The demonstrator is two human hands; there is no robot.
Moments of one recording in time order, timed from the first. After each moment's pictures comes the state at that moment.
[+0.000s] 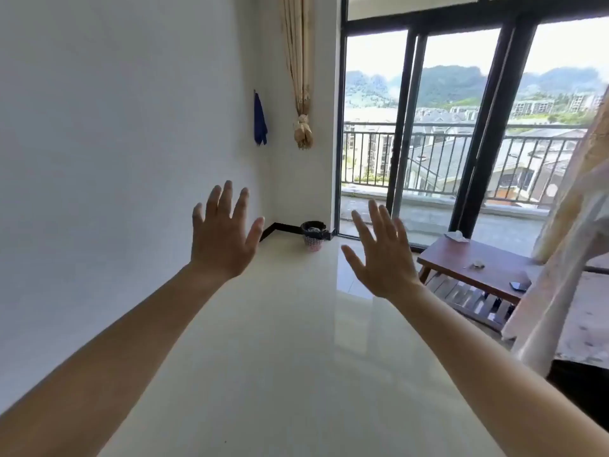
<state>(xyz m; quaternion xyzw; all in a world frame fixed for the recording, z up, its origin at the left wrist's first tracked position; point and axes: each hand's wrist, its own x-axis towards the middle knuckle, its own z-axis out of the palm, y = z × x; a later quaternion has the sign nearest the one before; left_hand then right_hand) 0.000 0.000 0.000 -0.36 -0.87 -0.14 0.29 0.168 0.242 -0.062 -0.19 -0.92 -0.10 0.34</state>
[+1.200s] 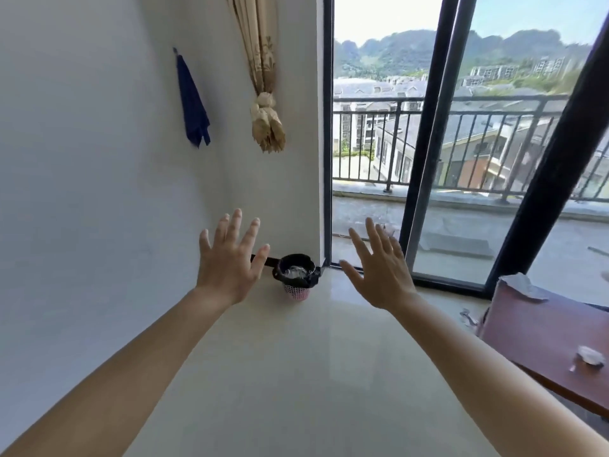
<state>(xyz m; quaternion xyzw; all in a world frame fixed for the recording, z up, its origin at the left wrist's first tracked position) -0.732 0.691 -0.083 -0.42 -0.88 -0.09 0.19 -0.543 0.913 -0.138 -0.28 -0.94 0.01 0.21</state>
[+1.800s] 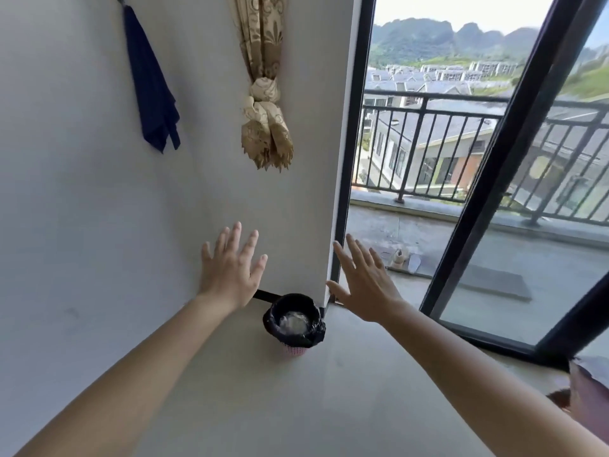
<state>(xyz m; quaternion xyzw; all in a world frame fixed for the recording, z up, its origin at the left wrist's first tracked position) -1.151 1.019 -0.138 -0.40 -0.90 -0.10 0.11 -0.962 1.223 -0.177 -0.21 -0.97 0.00 0.13</state>
